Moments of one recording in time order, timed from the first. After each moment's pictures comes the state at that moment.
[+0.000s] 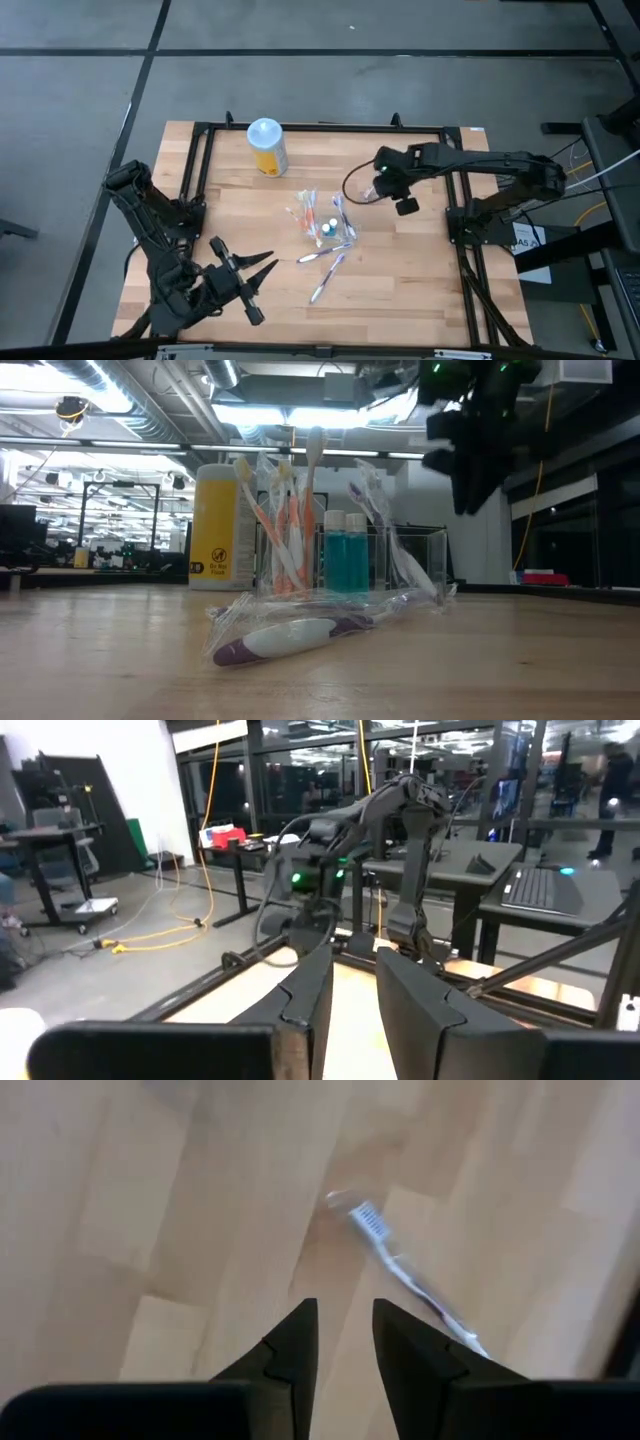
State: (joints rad) left arm -0.94 1.56 1.36 0.23 -1.57 0.01; right arm -0.21 1.38 1.07 -0.98 0.01 -0.57
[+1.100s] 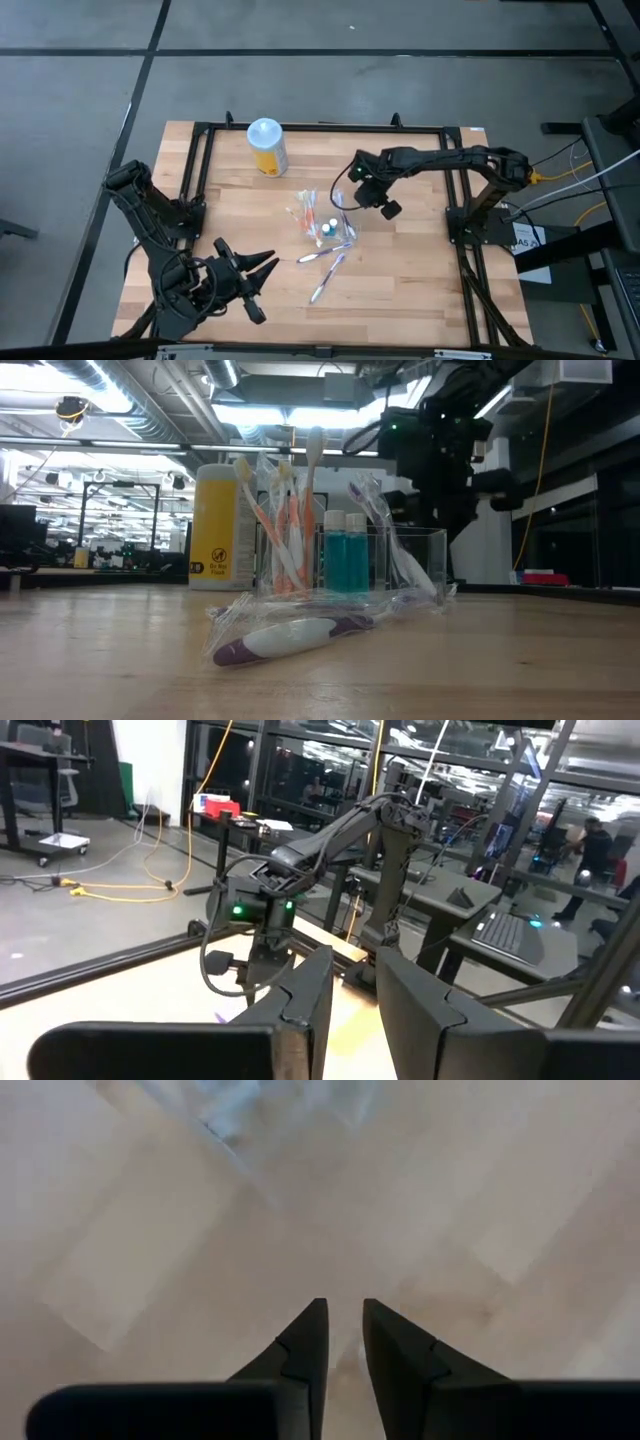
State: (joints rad) left arm -0.93 1.56 1.36 0.09 -1.57 -0.40; right arm -0.26 1.68 1.07 -0.72 -0.28 -0.93
